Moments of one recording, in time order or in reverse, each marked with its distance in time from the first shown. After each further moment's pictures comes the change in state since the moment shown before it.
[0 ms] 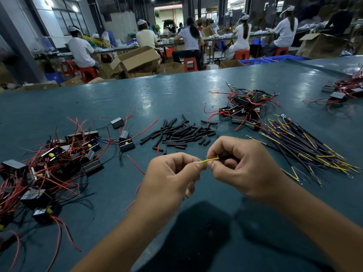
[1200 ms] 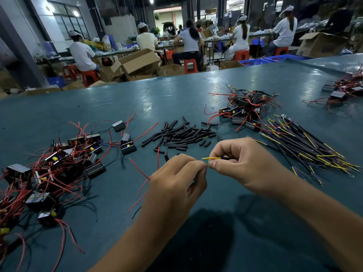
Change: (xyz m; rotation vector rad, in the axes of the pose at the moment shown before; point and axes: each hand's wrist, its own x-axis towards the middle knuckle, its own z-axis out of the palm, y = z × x) left_hand 0.003 -0.021 -0.001 0.835 0.178 0.934; right_hand 0.006 0.005 -0.007 0.166 -0.091 0.236
